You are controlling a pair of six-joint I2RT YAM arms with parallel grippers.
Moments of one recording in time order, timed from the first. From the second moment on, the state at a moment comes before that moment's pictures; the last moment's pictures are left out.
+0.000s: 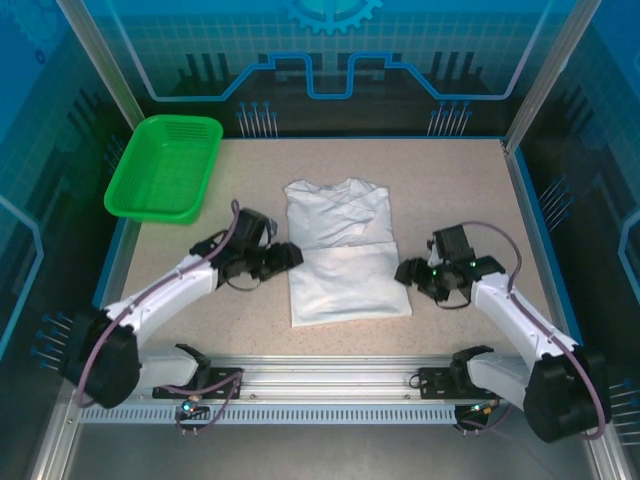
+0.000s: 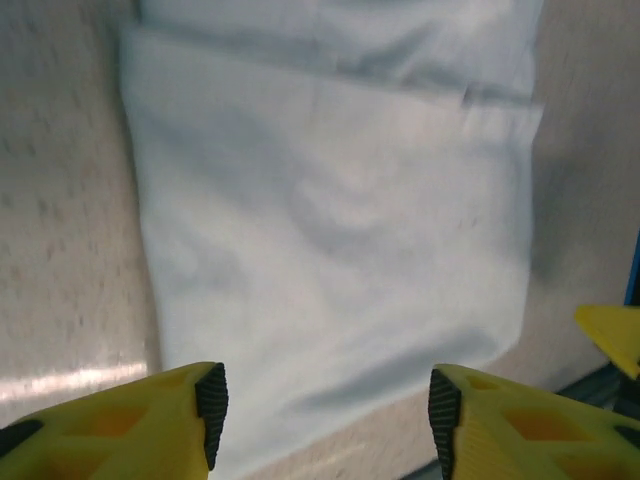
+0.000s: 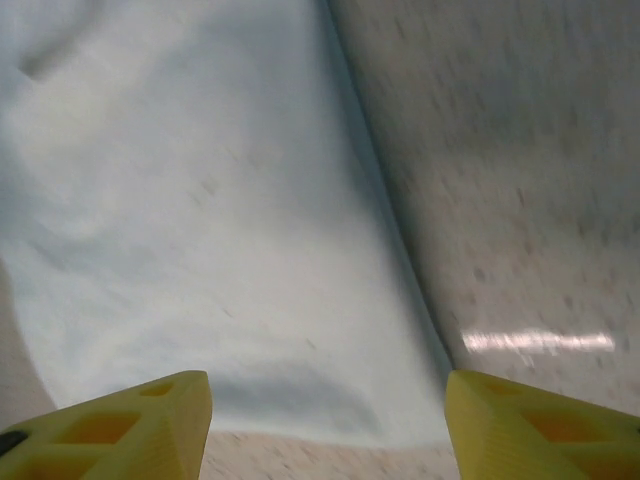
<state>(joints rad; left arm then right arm) -0.51 1.23 0.76 -0.48 0.33 -0.87 0.25 1.05 0.60 -0.72 -0.29 0.67</state>
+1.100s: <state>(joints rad) -0.72 1.25 0.41 -0.21 0.33 -1.26 0.34 1.10 0.46 -0.65 -0.24 0.73</state>
